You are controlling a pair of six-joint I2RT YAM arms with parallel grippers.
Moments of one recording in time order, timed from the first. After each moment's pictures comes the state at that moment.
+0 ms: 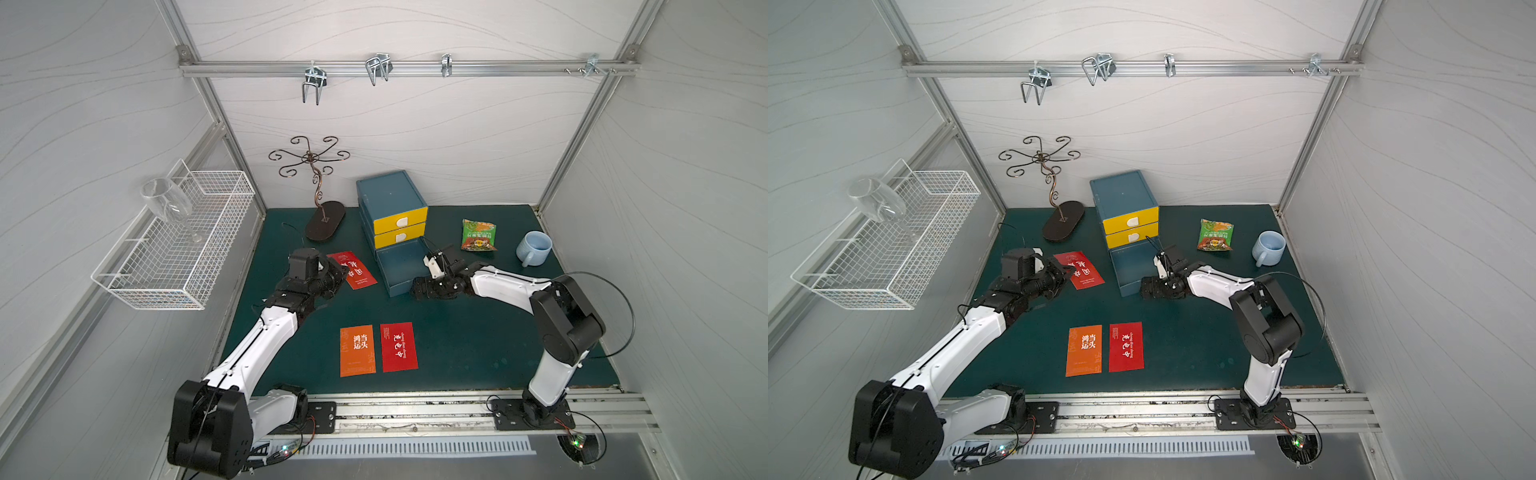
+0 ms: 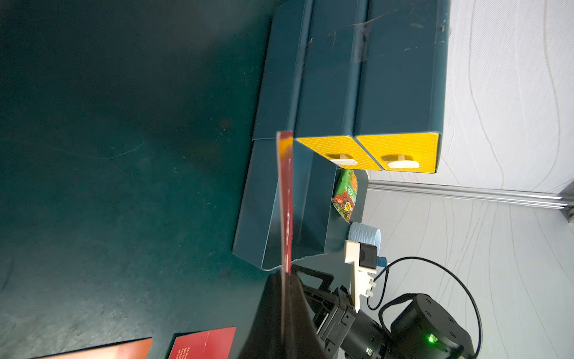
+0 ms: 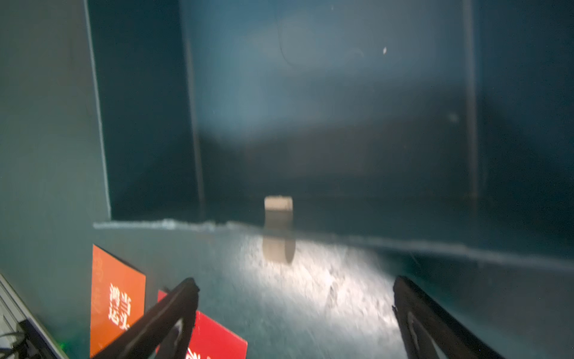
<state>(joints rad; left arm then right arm) -0.17 1.14 0.74 -0.20 0.29 -1.11 0.63 1.80 1.11 -0.31 -0.26 0.44</state>
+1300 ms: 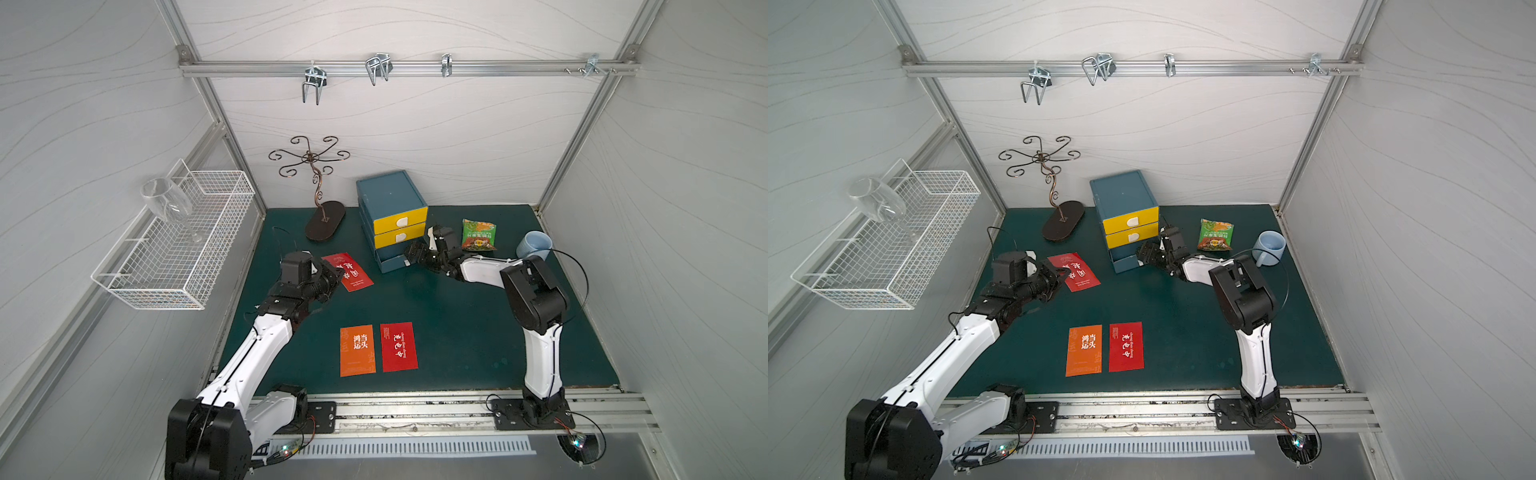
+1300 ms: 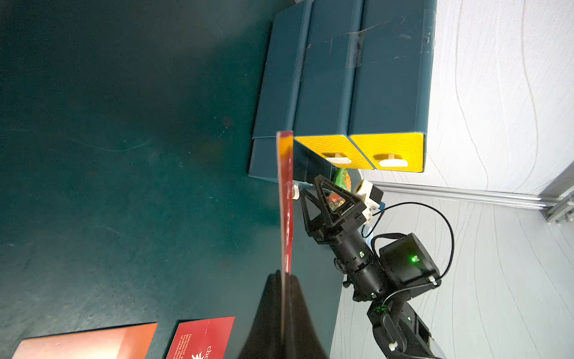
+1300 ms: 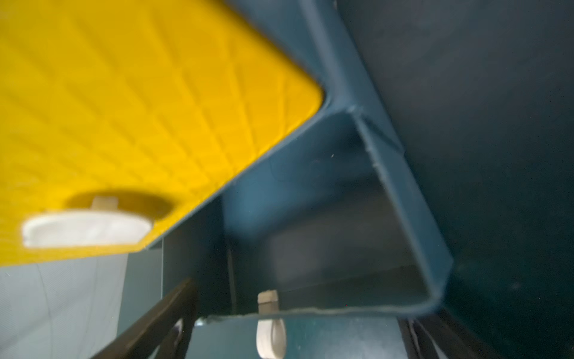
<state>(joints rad) -0.13 1.06 0.71 -0.24 0.33 -1.12 0.51 2.08 1.27 0.21 -0.26 0.78</state>
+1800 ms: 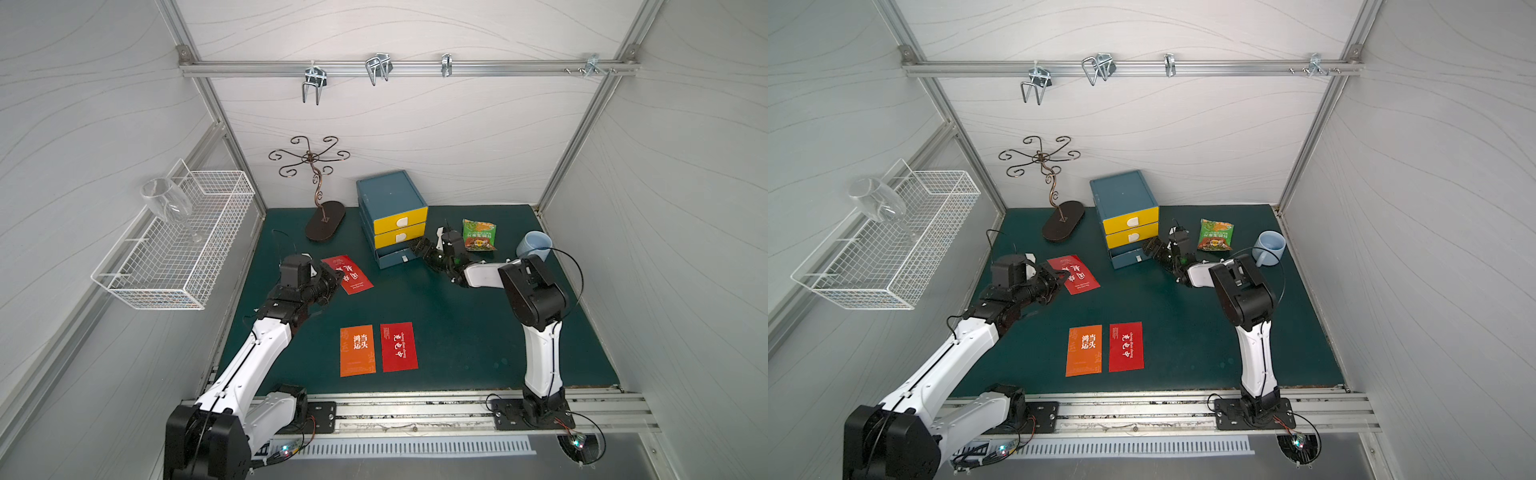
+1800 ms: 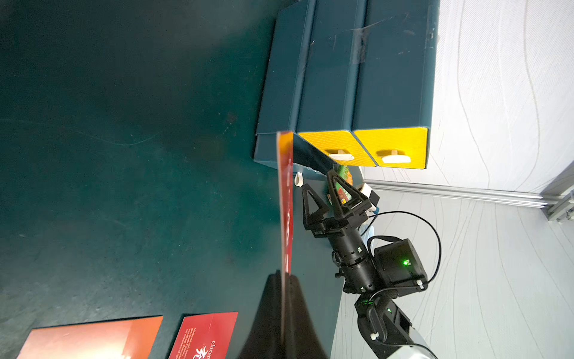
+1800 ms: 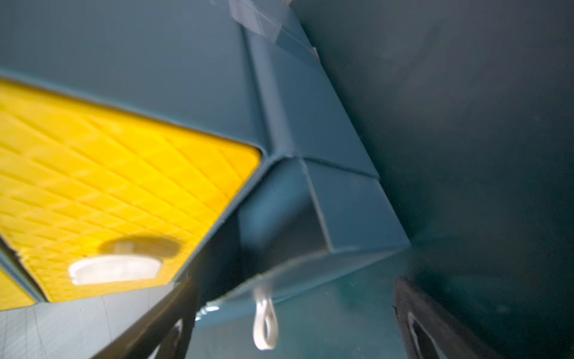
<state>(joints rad) -0.13 1.04 0.69 -0.25 0.33 -1.12 0.49 2.09 1.14 0.46 -0.27 0.95</state>
